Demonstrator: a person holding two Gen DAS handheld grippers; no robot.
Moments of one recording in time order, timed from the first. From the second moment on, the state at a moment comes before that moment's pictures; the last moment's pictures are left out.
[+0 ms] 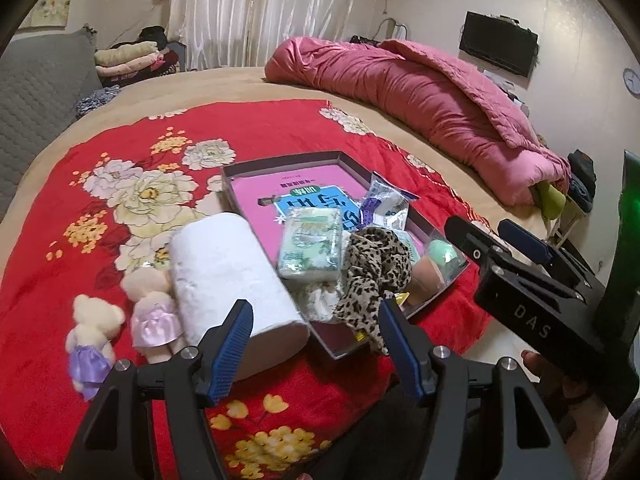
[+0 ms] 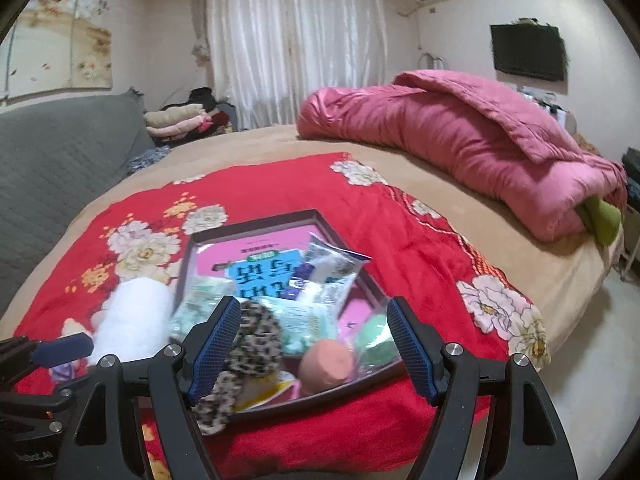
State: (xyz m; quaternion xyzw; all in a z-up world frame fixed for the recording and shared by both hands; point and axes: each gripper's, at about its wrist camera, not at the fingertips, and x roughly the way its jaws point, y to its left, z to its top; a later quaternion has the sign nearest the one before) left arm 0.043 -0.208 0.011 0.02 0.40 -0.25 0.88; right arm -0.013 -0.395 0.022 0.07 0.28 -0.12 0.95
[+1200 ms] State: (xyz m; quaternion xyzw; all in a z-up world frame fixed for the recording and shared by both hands) left arm 0.064 -0.015 -0.005 -0.11 0.43 -0.10 0.89; right arm -0.042 -0.215 0.071 -0.12 0.24 0.07 0.96
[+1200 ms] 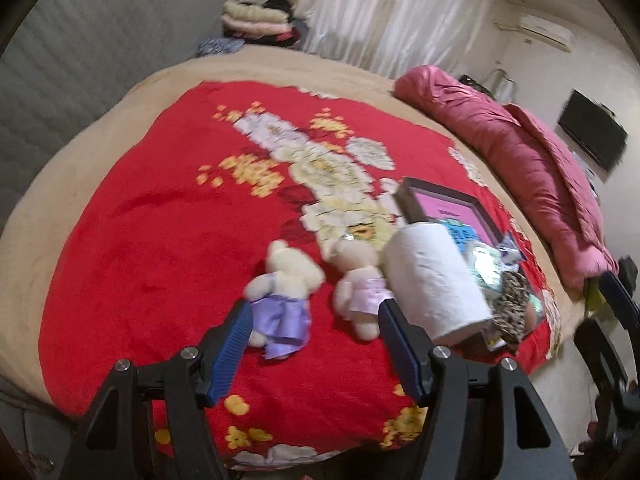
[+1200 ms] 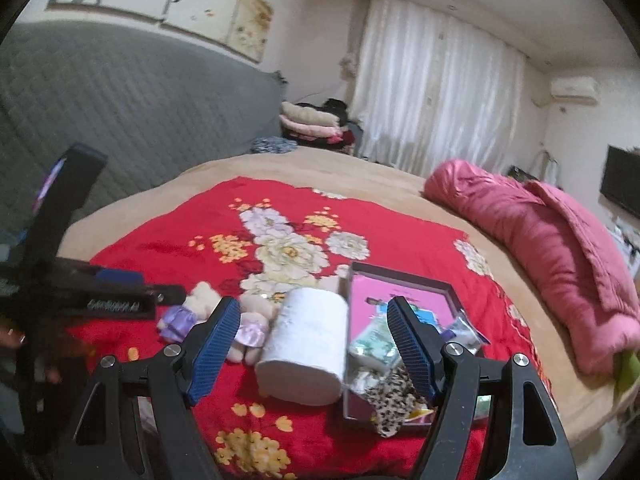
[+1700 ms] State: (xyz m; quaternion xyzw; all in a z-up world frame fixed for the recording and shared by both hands) left arm 0.100 -0.013 -0.062 -0.10 0.49 -0.09 0.86; right arm -0.023 -0.184 0.035 -0.15 0.28 0.13 0.94
